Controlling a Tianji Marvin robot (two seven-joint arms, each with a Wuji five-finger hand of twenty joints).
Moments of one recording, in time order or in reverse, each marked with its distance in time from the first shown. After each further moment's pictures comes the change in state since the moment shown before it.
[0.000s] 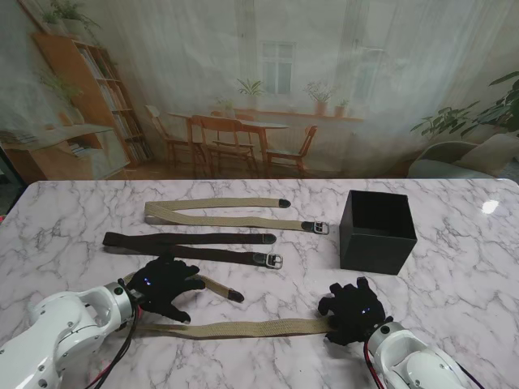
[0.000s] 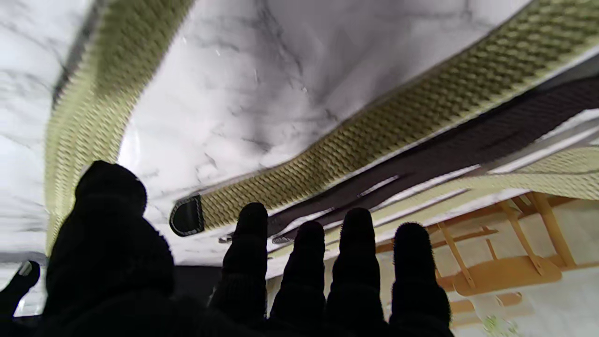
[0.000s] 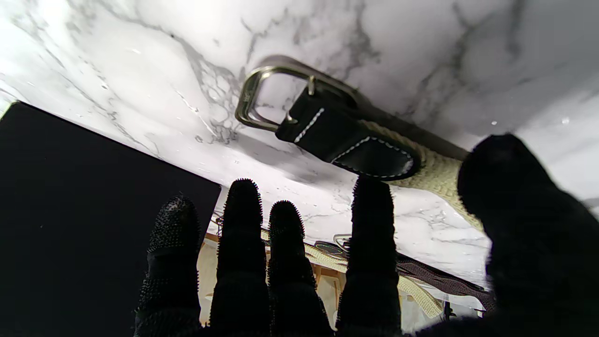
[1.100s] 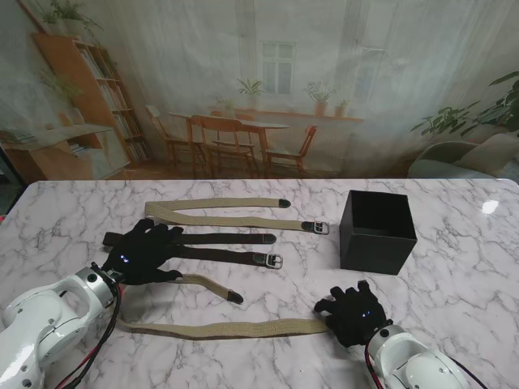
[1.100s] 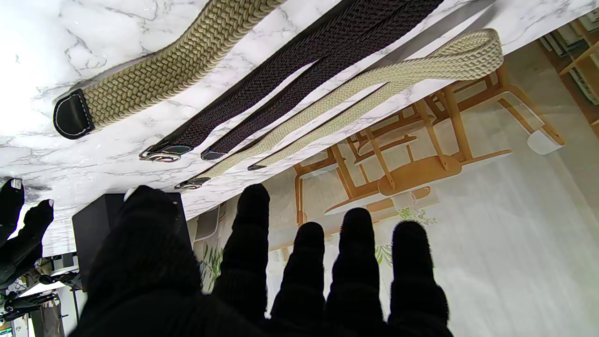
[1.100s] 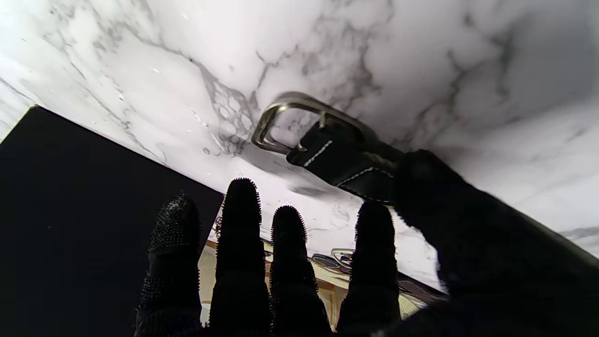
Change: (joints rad) left arm 0.040 -0.015 -0.122 -0.051 0.079 0.069 0.244; right arm -0.016 0.005 0.001 -0.017 -0.053 0.006 0.036; left_hand 0.106 0.179 -0.014 0.000 0.094 0.000 0.102 0.070 -0.011 0.000 0.002 0.000 0.000 -0.001 0.000 0.000 0.010 -0.010 0.013 -0.002; right_hand 0.134 0.094 0.151 0.040 -0.158 -0.015 -0.179 -0.198 -0.033 -0.025 -0.037 -0.013 0.004 0.012 0.000 0.001 0.014 -0.011 0.003 0.004
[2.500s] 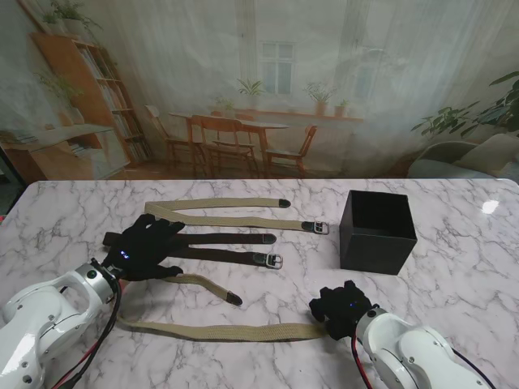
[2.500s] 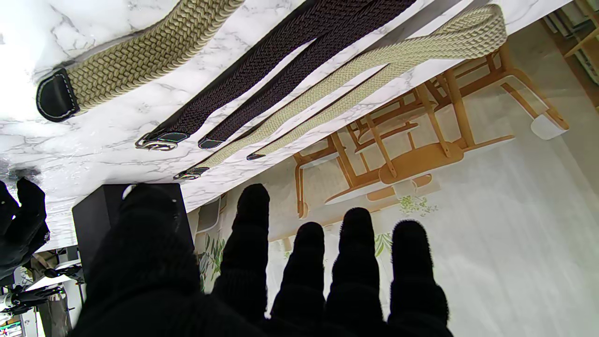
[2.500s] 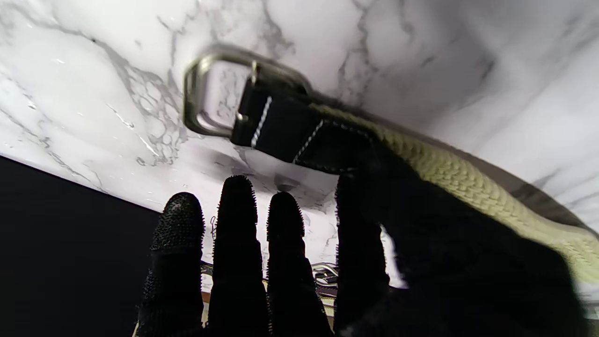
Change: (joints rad) left arm -0.016 0.001 0.001 -0.001 0.003 -0.010 0.018; right arm 0.112 0.003 -0.056 -0.028 0.184 -0.038 0.262; left_hand 0.000 -0.013 0.002 0.000 0.000 0.000 0.000 0.000 0.000 0.000 0.000 0.000 0.000 0.000 0.004 0.000 0.001 -0.001 0.012 -0.001; right_hand 0.210 -0.002 -0.012 -0.157 0.123 0.129 0.511 0.280 0.035 0.037 0.225 0.247 -0.011 0.030 0.088 0.067 0.019 -0.022 0.058 0.061
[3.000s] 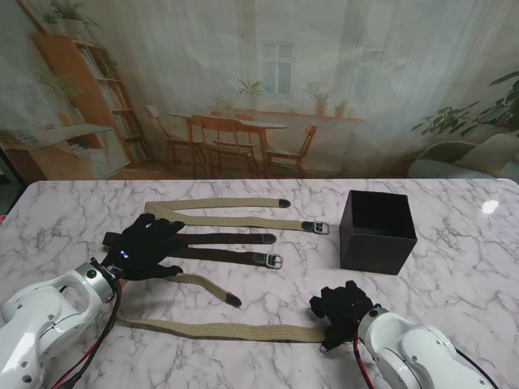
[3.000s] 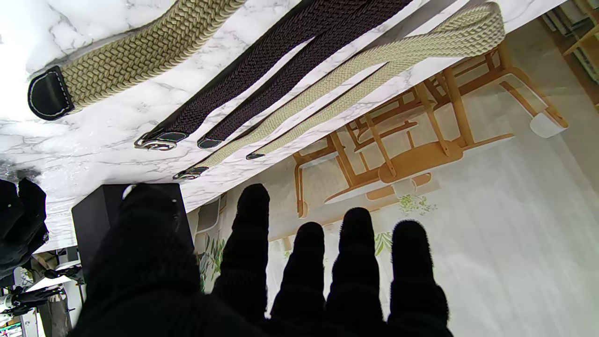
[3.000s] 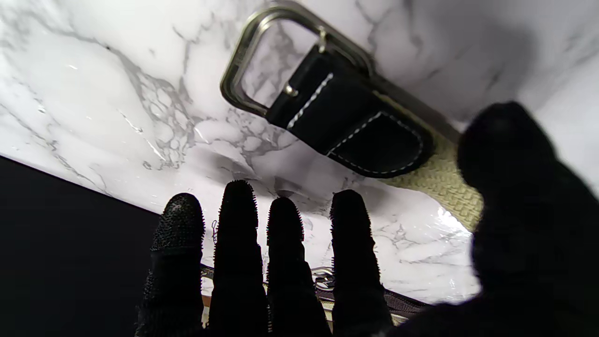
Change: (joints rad) left arm 0.000 0.000 -0.001 -0.003 0.003 0.000 -0.001; right arm -0.003 0.001 0.014 0.000 -0.004 -0.023 0.012; left_hand 0.000 0.000 0.000 0.000 0.000 0.000 0.000 0.000 0.000 0.000 0.000 0.000 0.000 0.000 0.001 0.000 0.000 0.000 0.001 -0.011; right_hand -0.204 -0.162 -0.322 0.167 -0.157 0.075 -0.016 0.352 -0.056 0.002 -0.009 0.010 -0.048 -0.008 0.018 0.007 -0.007 -0.002 0.000 0.013
